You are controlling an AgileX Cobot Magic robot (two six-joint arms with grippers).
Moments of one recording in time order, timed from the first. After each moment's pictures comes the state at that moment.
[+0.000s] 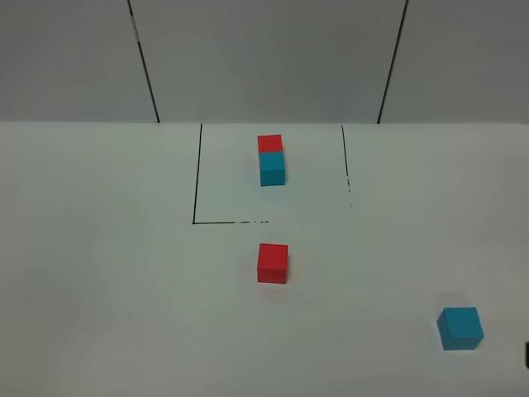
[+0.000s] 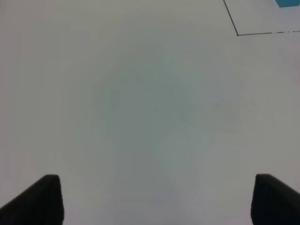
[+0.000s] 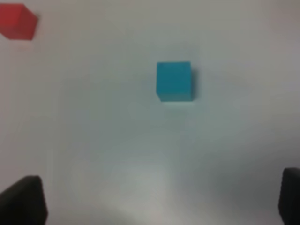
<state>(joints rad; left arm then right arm) 0.00 -0.01 -0.51 -0.07 1.07 0.06 0.04 0.67 -0.68 0.18 1.05 0.02</state>
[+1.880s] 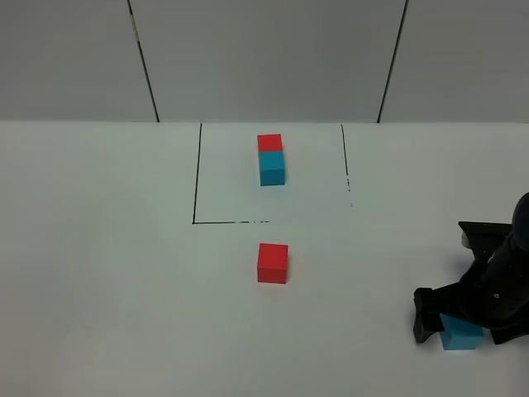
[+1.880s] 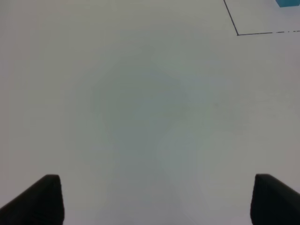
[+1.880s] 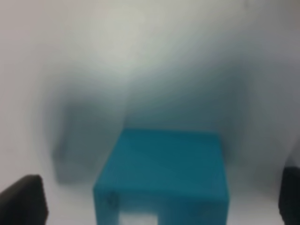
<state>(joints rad) 0.00 -0.01 -0.51 -0.07 1.07 0.06 0.11 1.84 -0.89 0.20 0.65 -0.05</state>
